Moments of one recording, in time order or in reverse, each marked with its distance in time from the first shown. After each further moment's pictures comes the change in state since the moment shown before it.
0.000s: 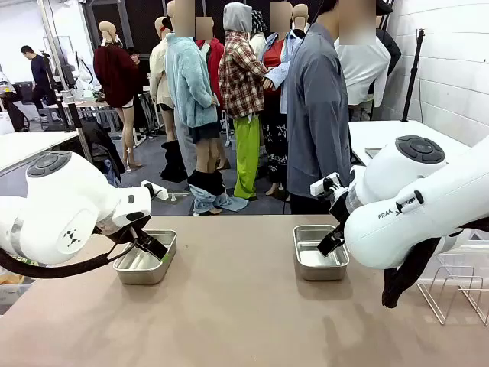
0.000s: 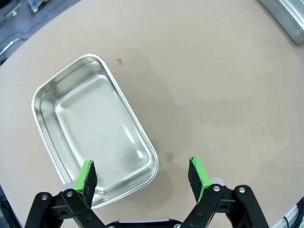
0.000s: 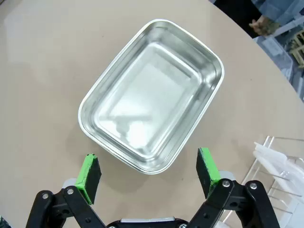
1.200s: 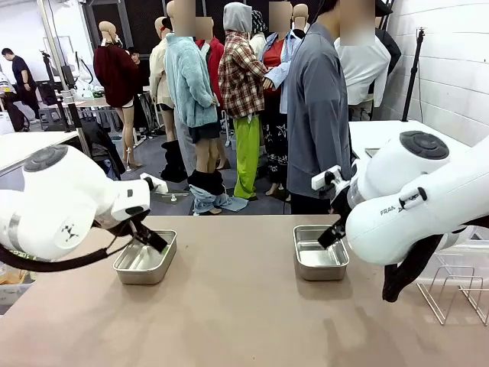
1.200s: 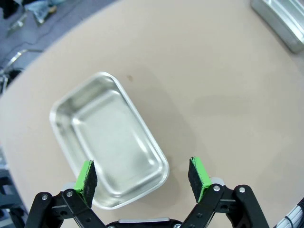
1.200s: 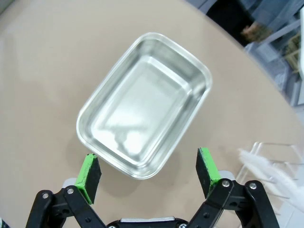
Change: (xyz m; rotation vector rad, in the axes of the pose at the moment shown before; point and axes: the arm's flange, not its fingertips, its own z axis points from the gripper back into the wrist) left arm 0.016 0.008 0.026 0.040 -0.056 -0.032; right arm 0.013 -0.011 0.024 -0.035 -0.079 -0.013
